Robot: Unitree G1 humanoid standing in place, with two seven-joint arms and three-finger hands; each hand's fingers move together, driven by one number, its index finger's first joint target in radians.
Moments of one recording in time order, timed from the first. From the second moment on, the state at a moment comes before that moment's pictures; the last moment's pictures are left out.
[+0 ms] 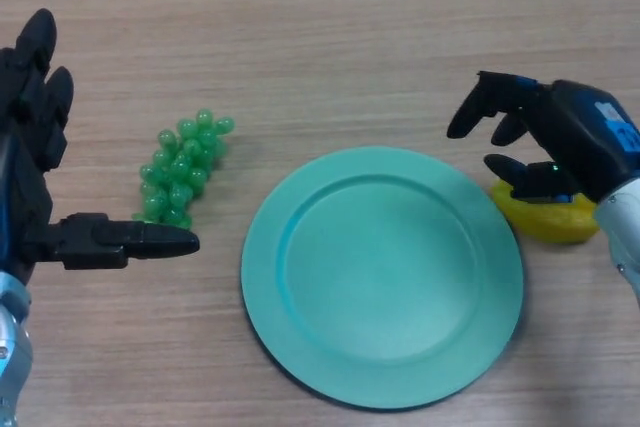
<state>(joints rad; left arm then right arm) -0.05 0.27 0.21 -0.47 -0.17 0.32 -0.05 -0.37 -0.32 0.02 0.13 -0.64 -0.19 0.17</state>
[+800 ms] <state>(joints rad) -0.05 0.27 0.18 -0.50 -0.16 0.34 -0.05 -0.15 -0.20 0.05 -0.57 0.09 0.36 0.15</state>
